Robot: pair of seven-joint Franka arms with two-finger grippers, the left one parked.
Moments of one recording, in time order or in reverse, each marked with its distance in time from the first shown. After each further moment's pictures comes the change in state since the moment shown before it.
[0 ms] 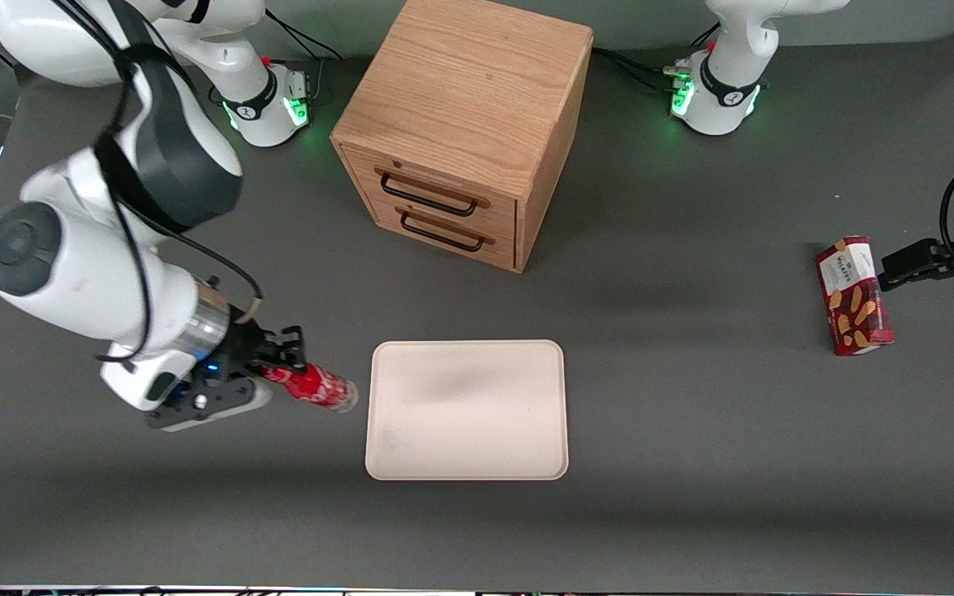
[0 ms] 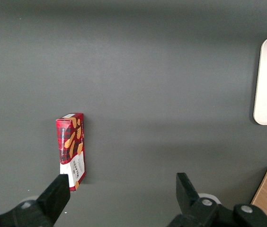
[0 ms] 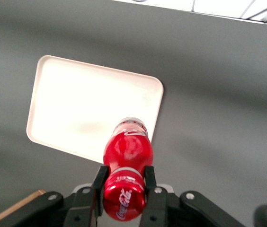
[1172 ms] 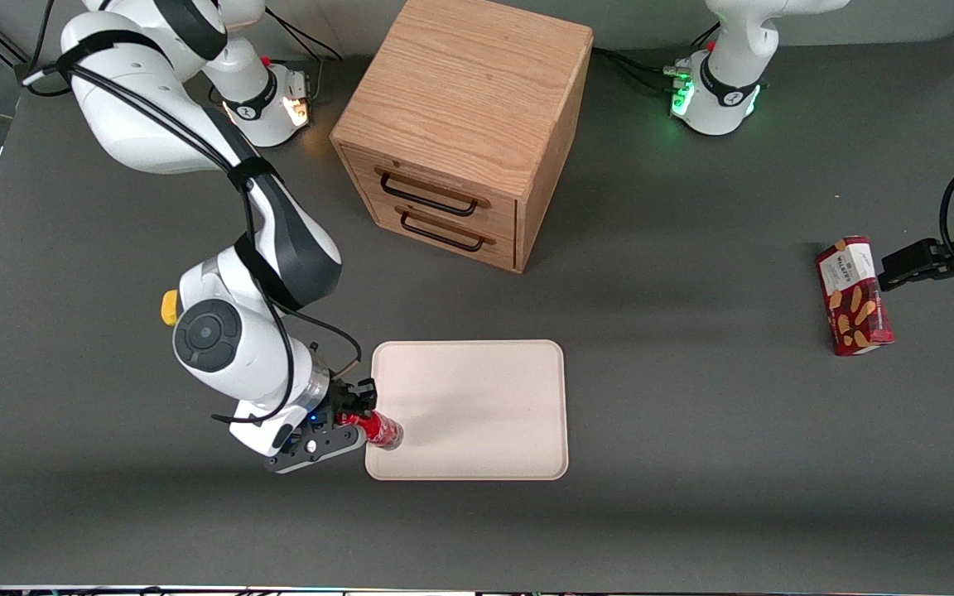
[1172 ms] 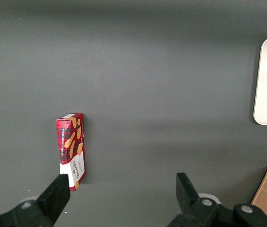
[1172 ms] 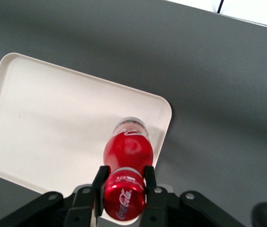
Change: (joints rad) arm 0.040 0.213 0.025 0.008 -0.151 0.211 0.000
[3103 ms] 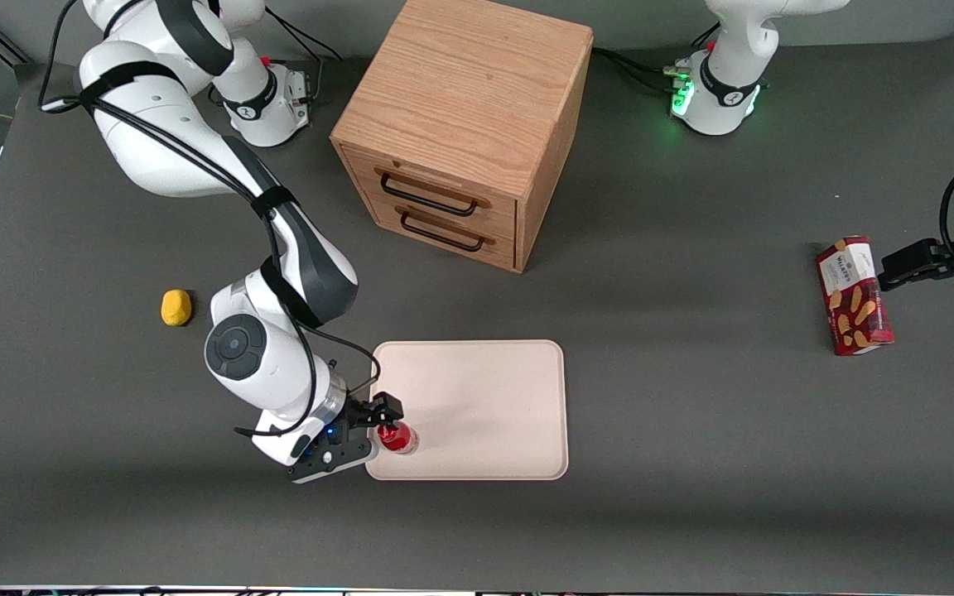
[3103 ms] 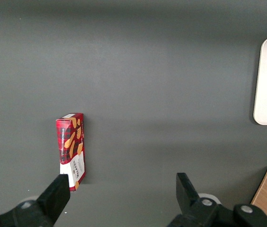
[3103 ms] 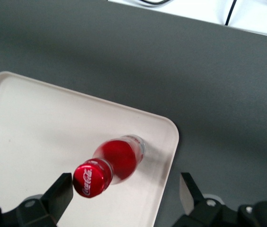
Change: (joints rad) arm -0.002 0.046 0.000 -0.035 -0.023 0.172 0.052
